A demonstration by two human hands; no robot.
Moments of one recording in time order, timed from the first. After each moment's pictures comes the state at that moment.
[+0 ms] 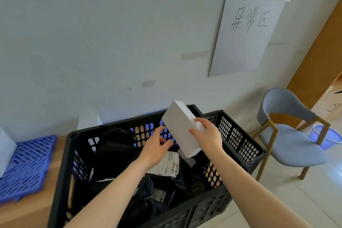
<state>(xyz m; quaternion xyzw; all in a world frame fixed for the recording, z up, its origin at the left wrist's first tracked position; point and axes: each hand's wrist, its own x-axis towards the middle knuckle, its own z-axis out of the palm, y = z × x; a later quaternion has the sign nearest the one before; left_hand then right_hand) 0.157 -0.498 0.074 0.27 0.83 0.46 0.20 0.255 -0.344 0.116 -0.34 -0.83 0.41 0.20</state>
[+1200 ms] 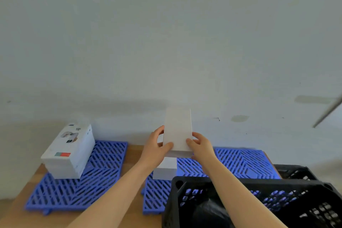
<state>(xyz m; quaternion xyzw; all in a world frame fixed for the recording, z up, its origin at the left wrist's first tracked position) -0.120 -0.738 0.075 0.10 0.76 0.64 0.07 -0.090 -0.577 0.095 -0.23 -0.78 0.58 0.01</state>
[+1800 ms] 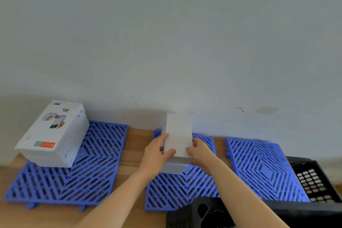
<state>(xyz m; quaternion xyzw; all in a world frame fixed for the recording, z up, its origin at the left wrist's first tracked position) -0.178 -0.751 -0.041 0.05 0.79 0.58 0.17 -0.167 -0.587 0.000 -0.29 -0.79 0.51 -0.17</state>
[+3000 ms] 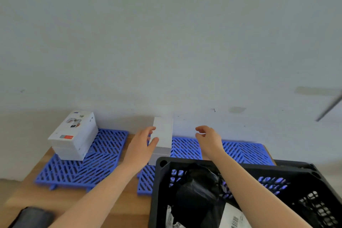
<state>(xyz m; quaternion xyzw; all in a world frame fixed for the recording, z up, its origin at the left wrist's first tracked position) -0.077 -0.748 0.054 0.11 0.89 0.44 -0.04 -0.063 -0.514 0.095 -0.16 -0.91 0.38 0.02</state>
